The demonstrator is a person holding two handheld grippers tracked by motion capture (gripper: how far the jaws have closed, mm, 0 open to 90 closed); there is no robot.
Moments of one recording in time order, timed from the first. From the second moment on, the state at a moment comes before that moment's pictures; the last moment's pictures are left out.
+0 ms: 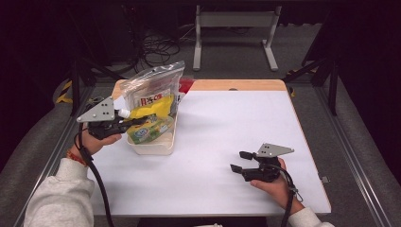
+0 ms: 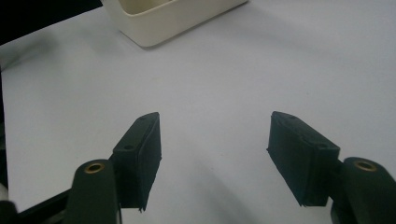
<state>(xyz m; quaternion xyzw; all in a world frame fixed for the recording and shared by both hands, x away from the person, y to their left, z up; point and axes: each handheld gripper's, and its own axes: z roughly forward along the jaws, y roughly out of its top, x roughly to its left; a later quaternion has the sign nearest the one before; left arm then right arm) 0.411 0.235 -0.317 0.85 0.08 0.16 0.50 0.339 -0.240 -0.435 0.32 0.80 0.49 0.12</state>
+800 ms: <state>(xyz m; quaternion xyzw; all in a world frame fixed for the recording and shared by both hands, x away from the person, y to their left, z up) 0.420 0.260 -0.351 0.80 0.14 0.12 0.57 0.341 -0.235 -0.441 0.32 0.81 0.48 0.09</state>
